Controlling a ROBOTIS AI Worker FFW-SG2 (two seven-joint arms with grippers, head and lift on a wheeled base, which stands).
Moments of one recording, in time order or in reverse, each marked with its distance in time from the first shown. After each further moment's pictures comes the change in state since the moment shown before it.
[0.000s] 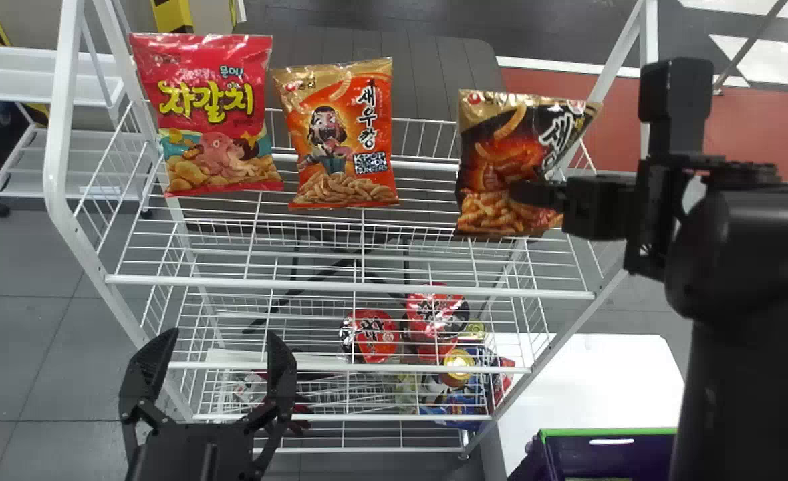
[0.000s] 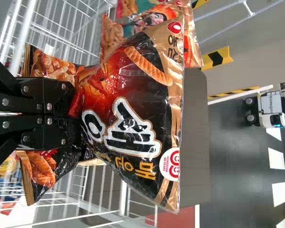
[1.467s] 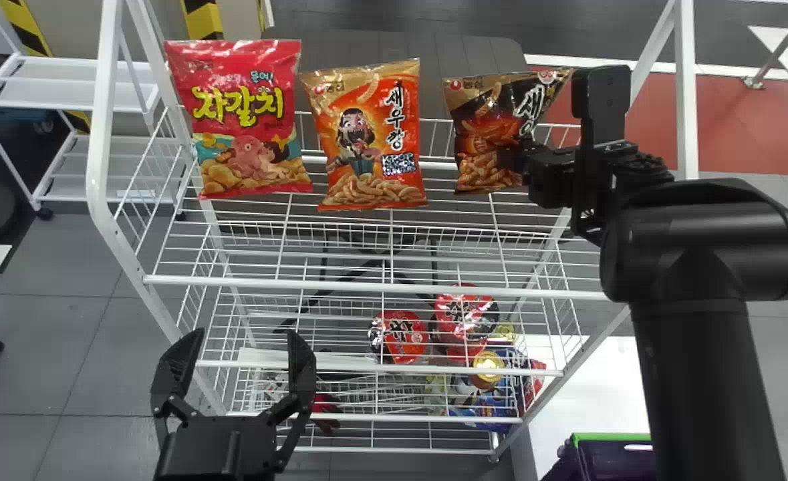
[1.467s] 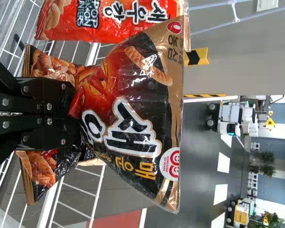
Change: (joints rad) left arm -0.028 -0.006 0.025 0.055 0.035 -0.034 0.002; right arm -0.087 0.000 -0.002 0.574 -0.204 -0.708 -0.269
